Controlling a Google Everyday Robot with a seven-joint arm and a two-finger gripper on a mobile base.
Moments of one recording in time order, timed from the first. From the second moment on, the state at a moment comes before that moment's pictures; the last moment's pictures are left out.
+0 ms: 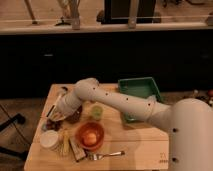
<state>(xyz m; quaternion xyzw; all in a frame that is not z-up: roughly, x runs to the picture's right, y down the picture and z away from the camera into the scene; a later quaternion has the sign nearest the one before) -0.258 0.125 0.712 -0.09 -0.52 -0.37 0.76</state>
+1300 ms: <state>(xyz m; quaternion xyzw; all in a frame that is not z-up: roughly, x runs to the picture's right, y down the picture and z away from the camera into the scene) -0.283 0.107 0.640 -0.02 -0.52 -0.41 0.75</state>
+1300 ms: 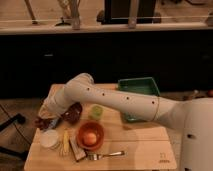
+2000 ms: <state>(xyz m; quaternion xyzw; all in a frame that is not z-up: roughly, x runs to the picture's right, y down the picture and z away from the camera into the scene) -0.271 0.141 0.622 -0.04 -0.53 -0.41 0.74</state>
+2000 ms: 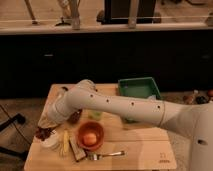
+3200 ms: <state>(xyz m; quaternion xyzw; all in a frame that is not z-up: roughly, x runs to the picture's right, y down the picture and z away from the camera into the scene) -0.258 0.161 0.645 -0.06 -0.55 -0.37 0.74</state>
